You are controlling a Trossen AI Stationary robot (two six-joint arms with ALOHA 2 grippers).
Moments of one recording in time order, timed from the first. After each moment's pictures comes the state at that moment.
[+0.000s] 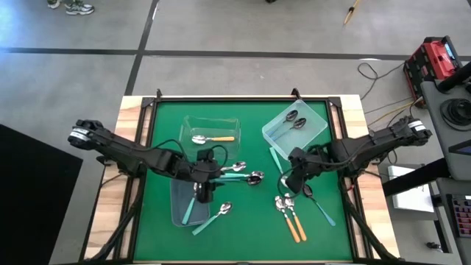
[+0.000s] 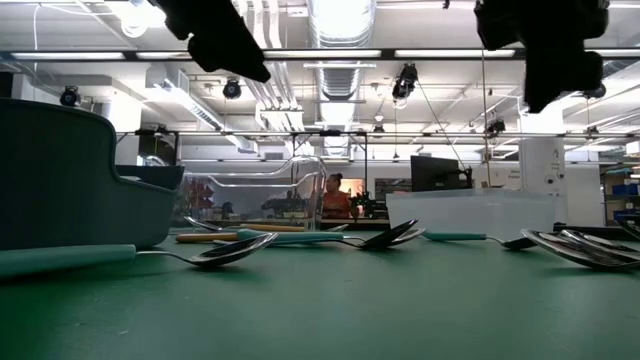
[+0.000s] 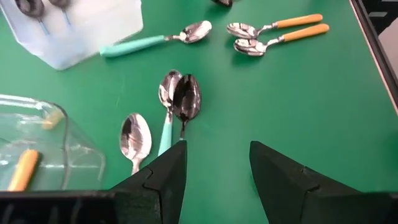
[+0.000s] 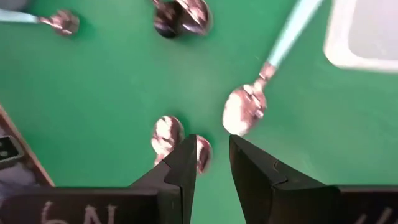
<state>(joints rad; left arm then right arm) -0.29 1.40 1.01 -0.37 -0.24 -0.24 0.28 1.22 1.01 -0.95 0.04 1.02</state>
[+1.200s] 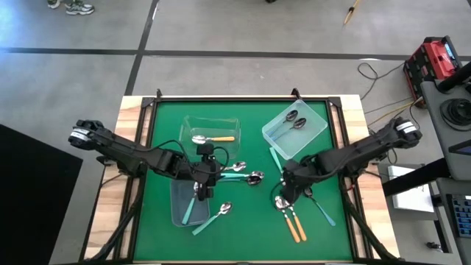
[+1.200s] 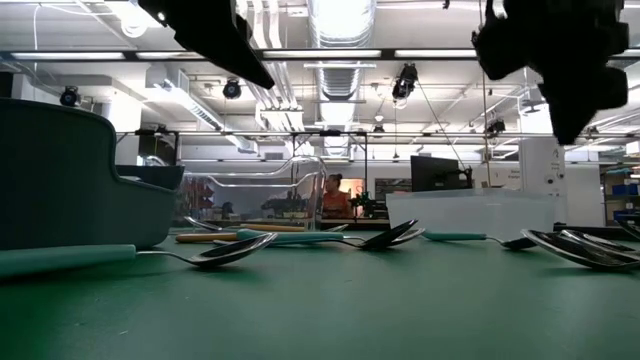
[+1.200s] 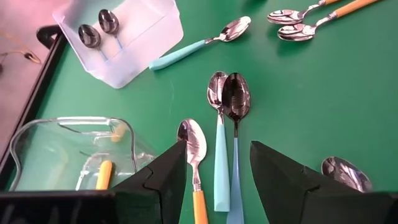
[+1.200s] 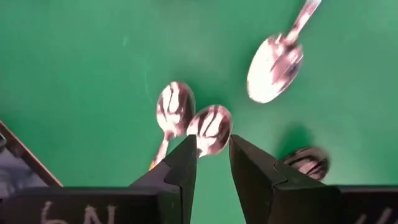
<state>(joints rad) -0.29 1.41 1.01 -0.38 -0.41 -0.05 0.33 1.38 0.99 -0.87 -0.08 1.13</state>
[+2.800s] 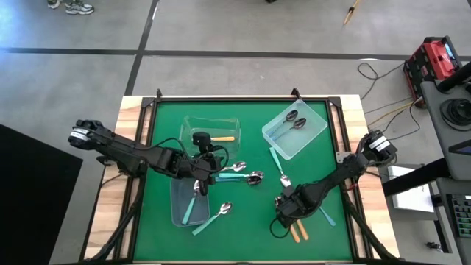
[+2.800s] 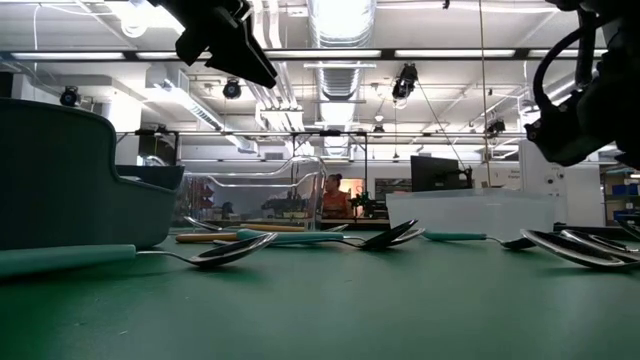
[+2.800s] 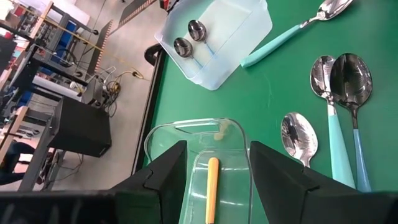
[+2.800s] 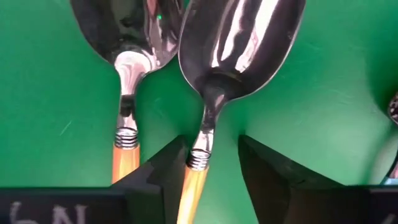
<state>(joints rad) -0.27 1.40 1.02 -0.38 -0.75 0.20 0.55 1.75 1.00 -0.73 -0.17 1.53</state>
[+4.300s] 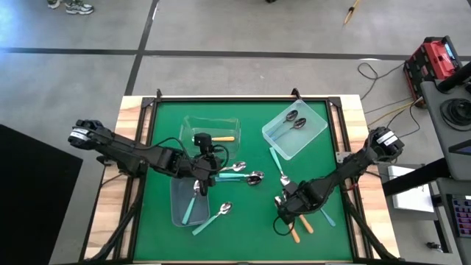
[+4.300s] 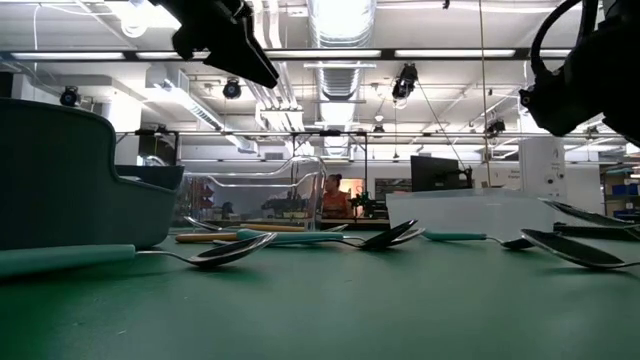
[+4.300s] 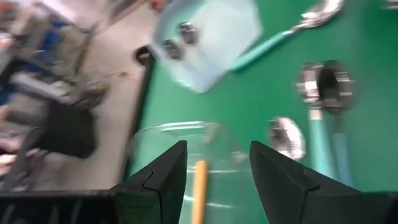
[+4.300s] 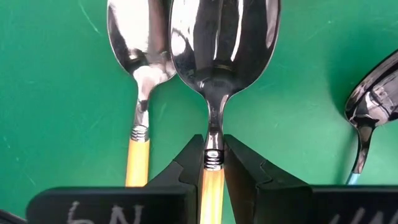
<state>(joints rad) -0.27 1.40 1.02 -0.37 -0.66 0.18 0.55 1.64 0.99 -0.78 -0.11 1.52</state>
